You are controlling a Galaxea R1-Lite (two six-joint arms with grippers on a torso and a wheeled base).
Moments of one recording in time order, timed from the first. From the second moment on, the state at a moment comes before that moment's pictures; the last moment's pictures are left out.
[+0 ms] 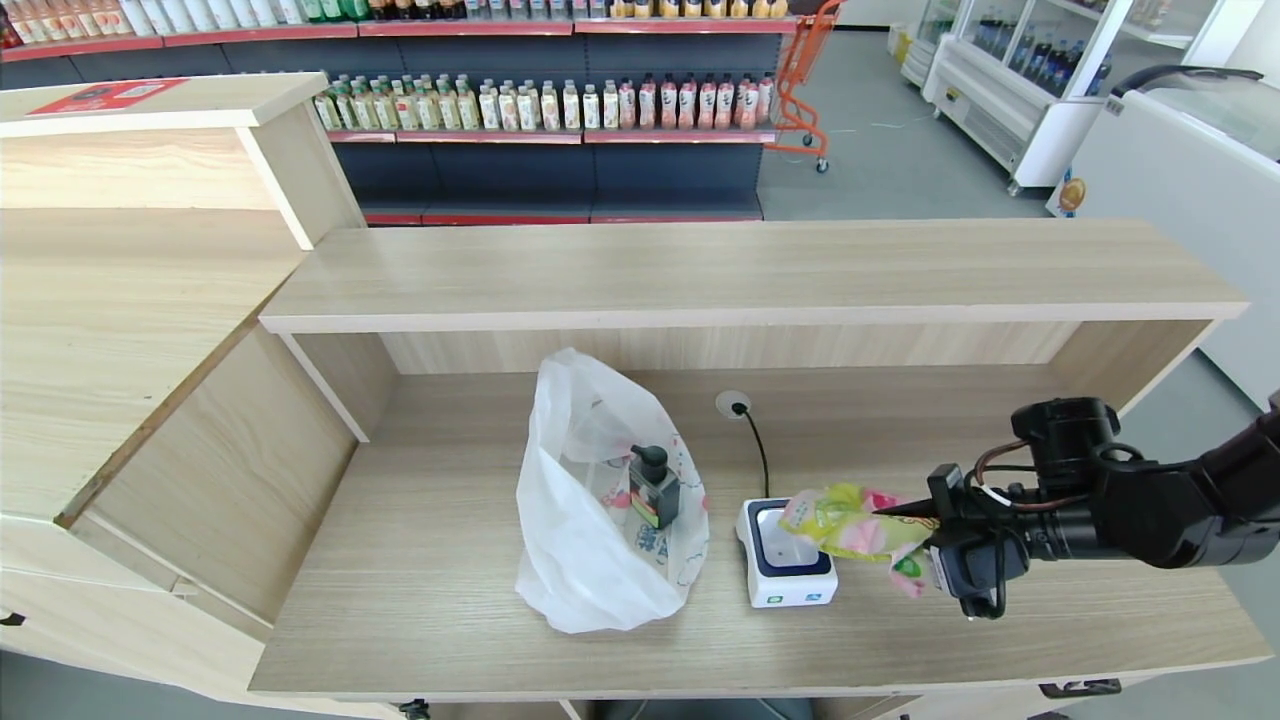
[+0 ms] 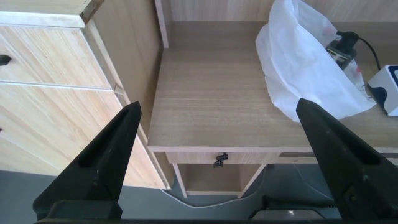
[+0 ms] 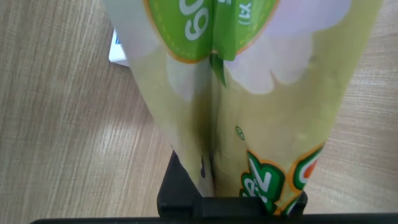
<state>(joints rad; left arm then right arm) 0.00 0.00 0.00 0.00 0.01 0.01 0.03 2.01 -0.78 -0.43 0.70 -1.94</state>
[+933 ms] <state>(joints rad) 0.00 0.00 0.00 0.00 0.01 0.01 0.04 2.08 -0.80 -0.51 0.73 -1.98</state>
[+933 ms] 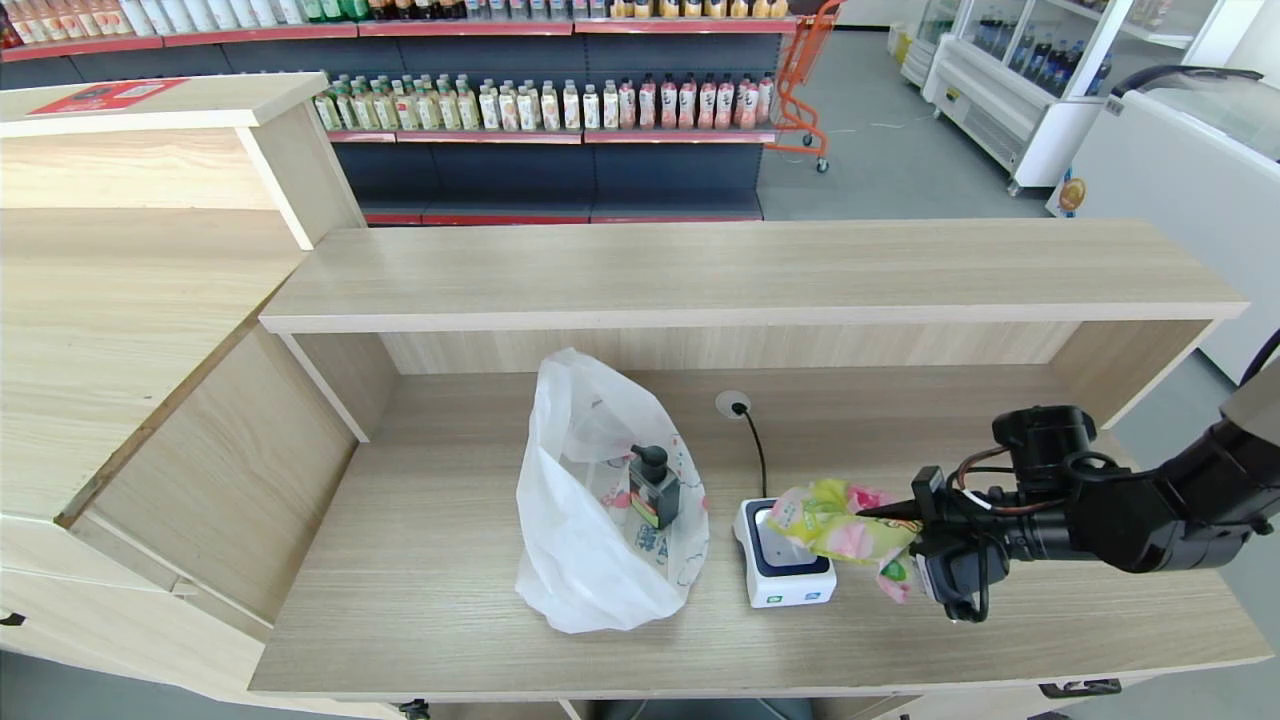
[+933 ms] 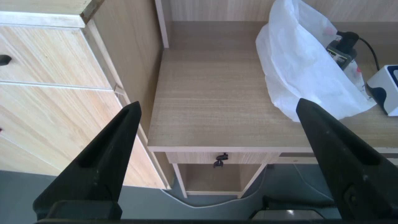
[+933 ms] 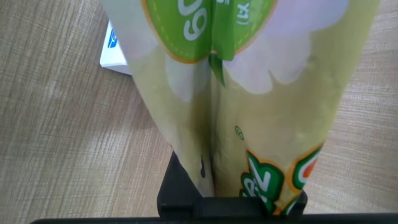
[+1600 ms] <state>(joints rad) 0.00 0.00 0.00 0.00 0.01 0.01 0.03 2.01 -0.78 -0.50 0.73 -1.76</state>
